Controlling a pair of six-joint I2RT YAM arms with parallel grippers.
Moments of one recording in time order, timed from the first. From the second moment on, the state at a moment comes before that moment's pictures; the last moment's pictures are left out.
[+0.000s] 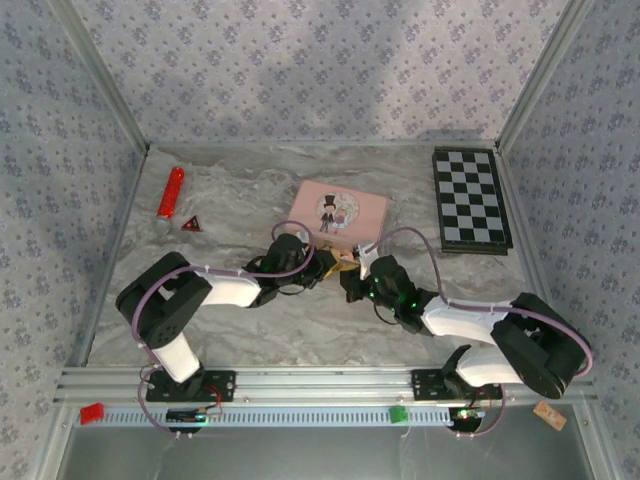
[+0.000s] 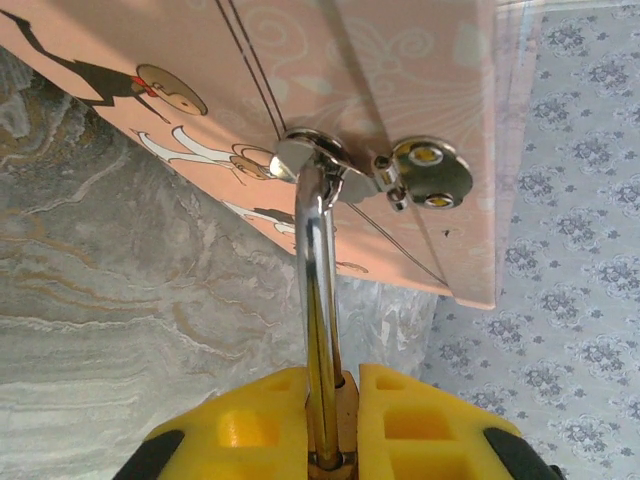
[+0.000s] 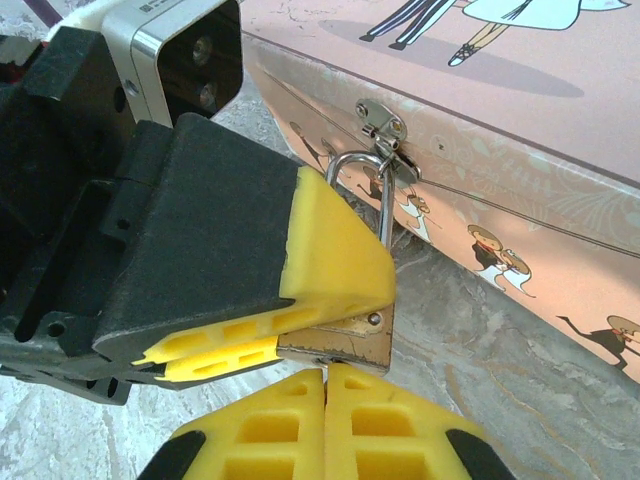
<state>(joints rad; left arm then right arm) -0.80 1.68 0.66 0.55 0.24 -1.43 0.79 1.30 0.38 0.46 0.00 0.41</state>
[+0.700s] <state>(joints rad) -0.76 1.64 0.66 0.55 0.19 -1.37 0.77 1.33 0.37 0.46 -0.02 0.47</state>
